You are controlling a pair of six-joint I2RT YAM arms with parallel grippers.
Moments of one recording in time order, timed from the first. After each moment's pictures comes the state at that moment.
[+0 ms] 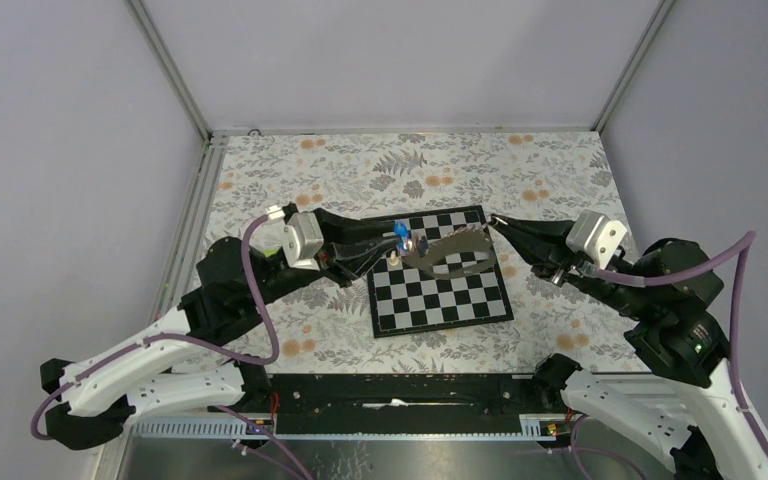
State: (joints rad) left arm -1.08 0.82 1.02 0.14 0.14 0.07; right arm 0.73 0.65 1.21 -0.38 -0.31 -0.34
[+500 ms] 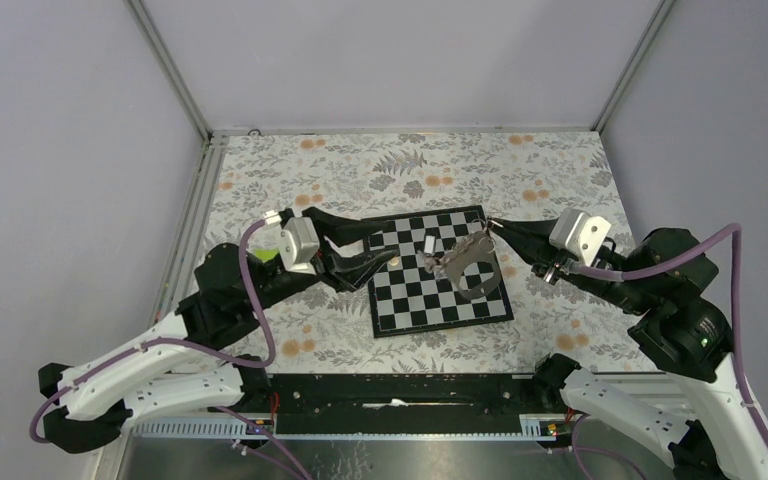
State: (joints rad) left arm -1.08 0.77 0.96 0.13 0.12 0.05; right arm 0.73 0.70 1.31 -0.53 -0.32 -0.43
